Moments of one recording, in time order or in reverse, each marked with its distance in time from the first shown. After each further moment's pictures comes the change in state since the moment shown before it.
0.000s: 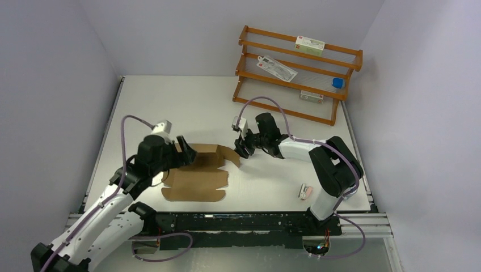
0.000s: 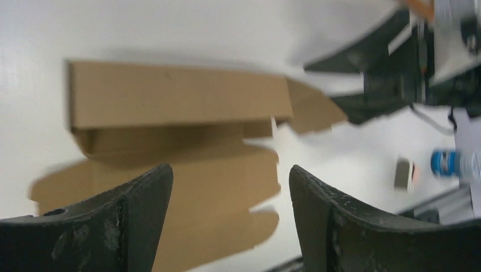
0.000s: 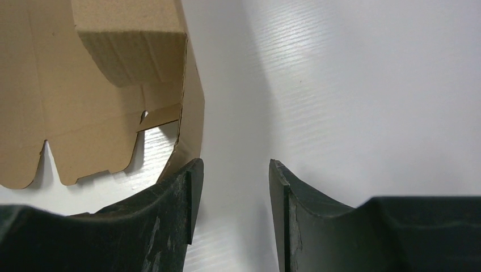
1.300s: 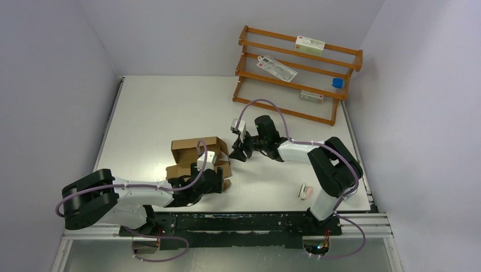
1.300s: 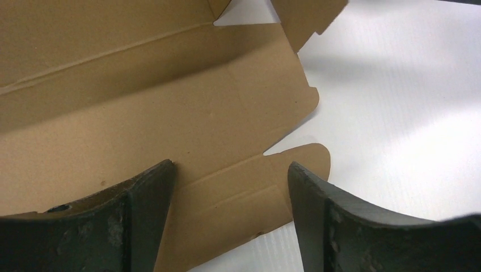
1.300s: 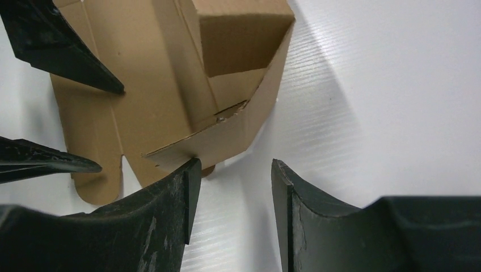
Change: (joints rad) left arm -0.703 0.562 -0.225 0.523 -0.533 -0.145; right arm 0.025 -0.005 -0.047 0.087 -0.056 0.062
